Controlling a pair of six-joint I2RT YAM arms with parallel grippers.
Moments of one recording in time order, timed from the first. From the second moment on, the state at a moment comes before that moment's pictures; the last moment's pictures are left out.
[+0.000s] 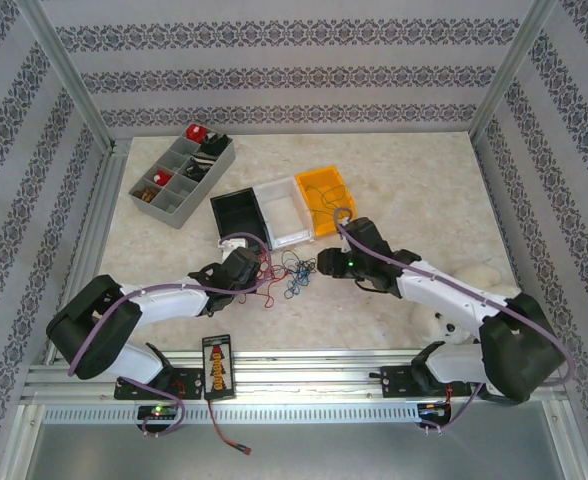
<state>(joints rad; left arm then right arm) -0.70 1.45 0.56 -0.04 -0.34 -0.65 0.61 1.31 0.71 -0.26 -0.18 0.61</state>
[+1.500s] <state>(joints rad) -0.70 1.21 0.50 0.00 -0.18 -0.53 0.58 1.45 0.79 -0.25 -0.30 0.57</state>
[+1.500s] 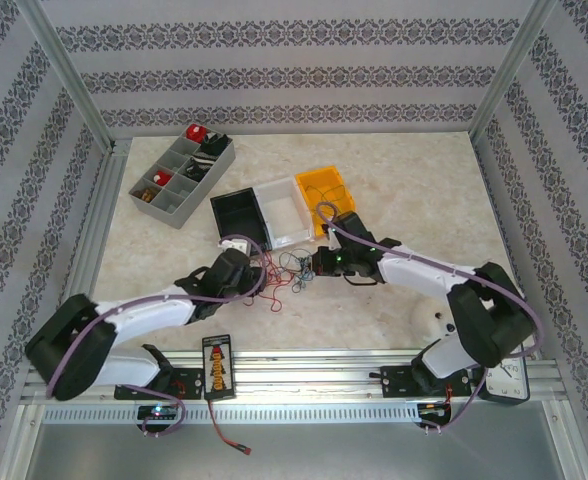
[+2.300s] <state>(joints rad) -0.70 1.25 0.50 0.10 0.00 -0.41 0.51 1.25 0.79 -0.25 -0.44 0.45</state>
